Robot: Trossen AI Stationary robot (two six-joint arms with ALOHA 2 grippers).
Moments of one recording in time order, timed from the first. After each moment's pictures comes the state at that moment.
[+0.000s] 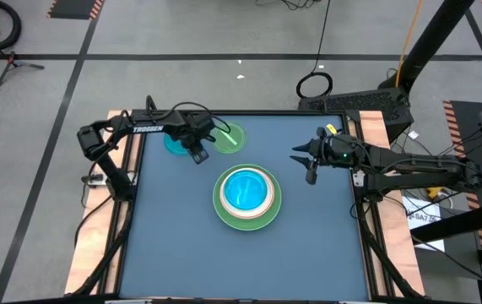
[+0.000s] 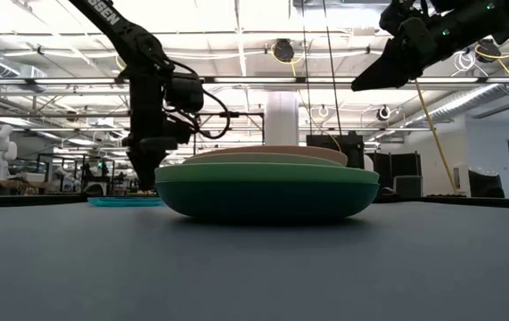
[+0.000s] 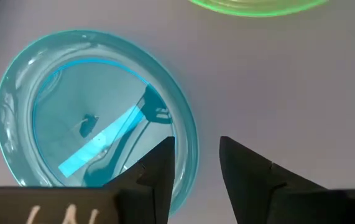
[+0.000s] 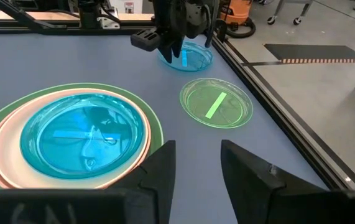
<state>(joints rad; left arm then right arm) 0.56 1.70 1.07 -0.81 -0.14 -0.05 -0.22 0.79 0.52 -0.13 0.10 -0.06</state>
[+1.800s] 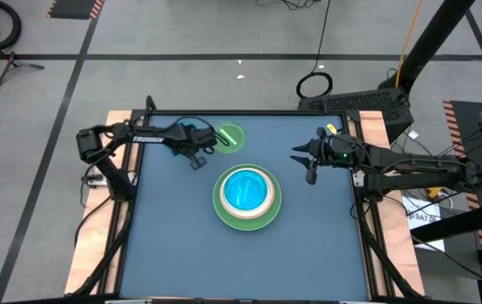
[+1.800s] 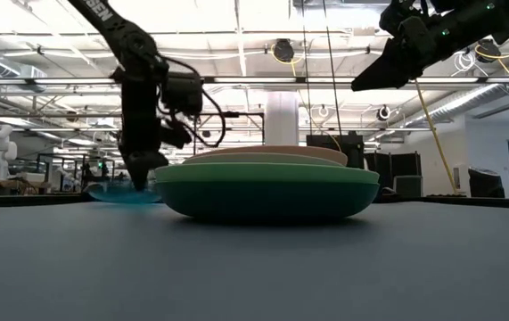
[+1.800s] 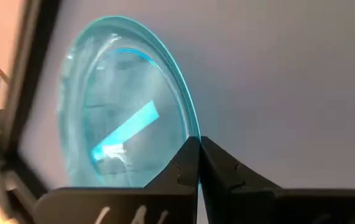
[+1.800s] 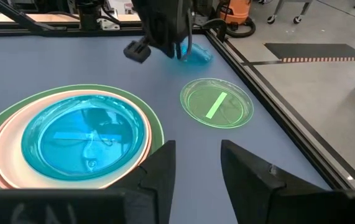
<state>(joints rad) 0.43 1.68 0.97 -0.75 -0.42 -0.13 -0.22 0.79 0.52 -0.13 0.10 -0.05</state>
